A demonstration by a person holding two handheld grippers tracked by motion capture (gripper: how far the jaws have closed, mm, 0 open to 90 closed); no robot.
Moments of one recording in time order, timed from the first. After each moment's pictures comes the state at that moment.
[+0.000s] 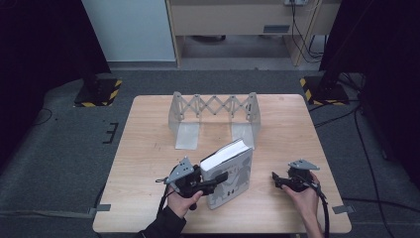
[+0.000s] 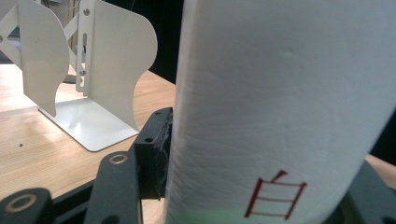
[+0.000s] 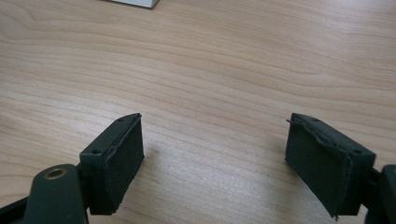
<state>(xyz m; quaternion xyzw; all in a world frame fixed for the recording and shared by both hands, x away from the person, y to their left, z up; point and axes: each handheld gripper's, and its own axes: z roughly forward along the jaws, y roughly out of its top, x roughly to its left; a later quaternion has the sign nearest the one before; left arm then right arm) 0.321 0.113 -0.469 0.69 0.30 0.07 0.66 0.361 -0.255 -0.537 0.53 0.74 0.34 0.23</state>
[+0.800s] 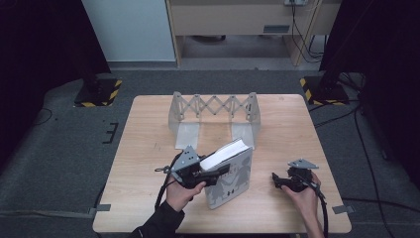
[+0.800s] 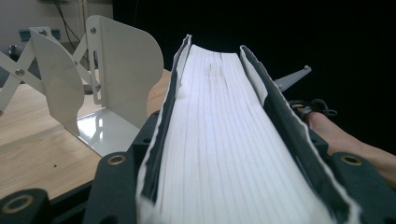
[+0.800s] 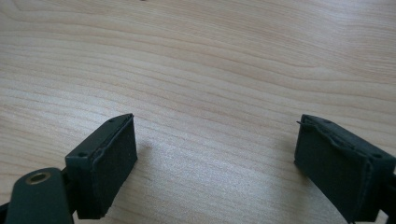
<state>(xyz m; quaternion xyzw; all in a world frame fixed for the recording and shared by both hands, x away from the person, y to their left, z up) 0.332 0.104 -0.419 0.74 0.28 0.10 0.60 0.364 -0.255 -0.538 0.54 0.75 0.32 0.23</state>
